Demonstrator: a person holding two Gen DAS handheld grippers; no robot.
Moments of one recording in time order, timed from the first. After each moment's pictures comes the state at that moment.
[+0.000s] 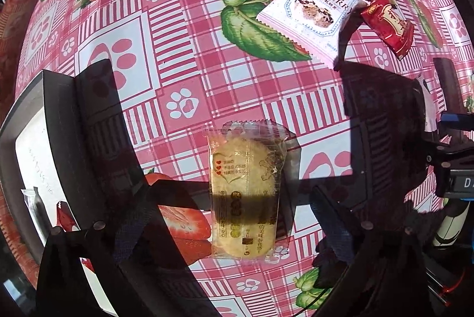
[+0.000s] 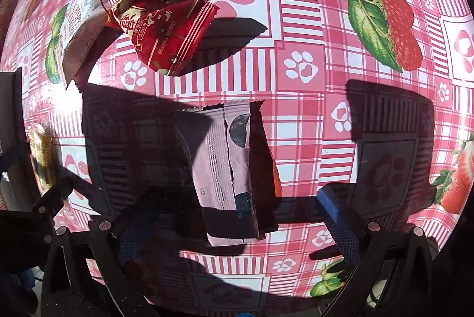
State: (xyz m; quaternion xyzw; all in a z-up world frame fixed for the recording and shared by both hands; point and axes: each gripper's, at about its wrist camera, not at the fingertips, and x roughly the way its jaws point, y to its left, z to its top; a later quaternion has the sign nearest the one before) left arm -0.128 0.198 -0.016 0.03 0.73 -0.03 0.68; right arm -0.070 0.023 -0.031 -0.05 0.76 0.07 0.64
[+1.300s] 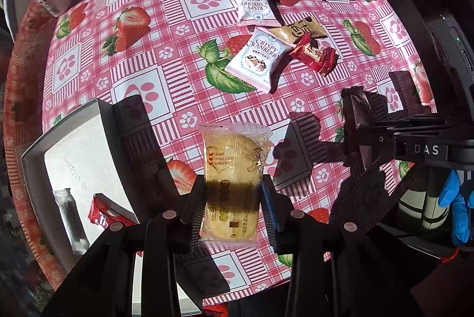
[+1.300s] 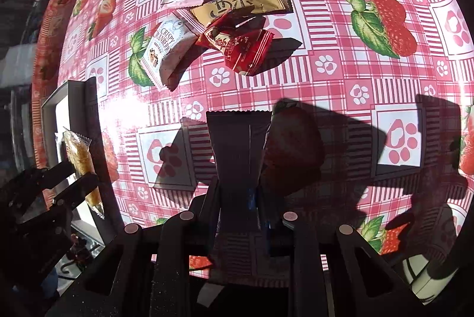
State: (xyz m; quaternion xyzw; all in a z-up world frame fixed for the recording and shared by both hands) left arm -0.133 0.195 0.091 0.03 0.68 -0.09 0.73; right arm -0.085 0.025 0.041 0.06 0.74 0.13 0.66
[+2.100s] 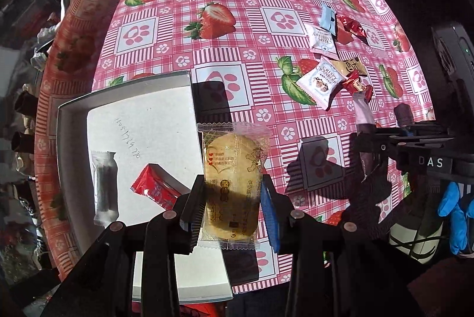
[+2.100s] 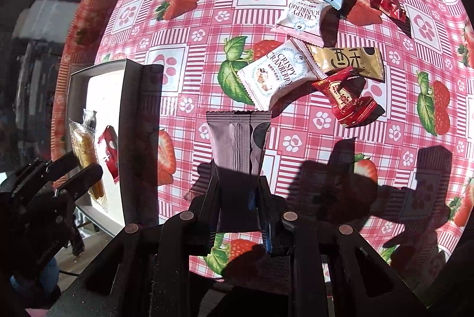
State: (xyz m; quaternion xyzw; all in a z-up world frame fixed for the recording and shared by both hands) left arm -0.172 0.286 0.111 -0.05 0.65 -0.01 0.76; right arm -0.082 0.120 0.065 -0.02 0.71 0.21 0.67
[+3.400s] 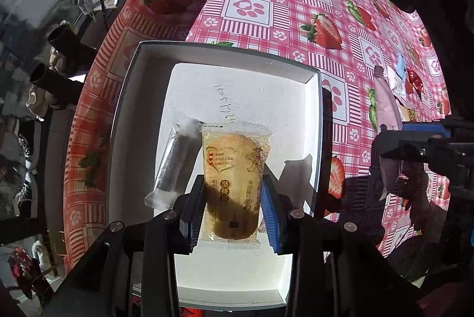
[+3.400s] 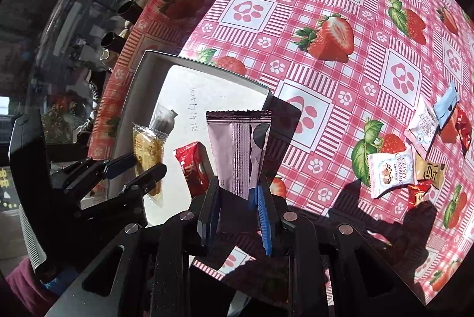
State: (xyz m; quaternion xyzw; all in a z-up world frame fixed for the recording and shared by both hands) left arm -0.208 0.401 0.083 -0.15 0.64 0.10 0.75; right arm -0.090 0.288 0.098 -0.13 0.68 0.33 0.64
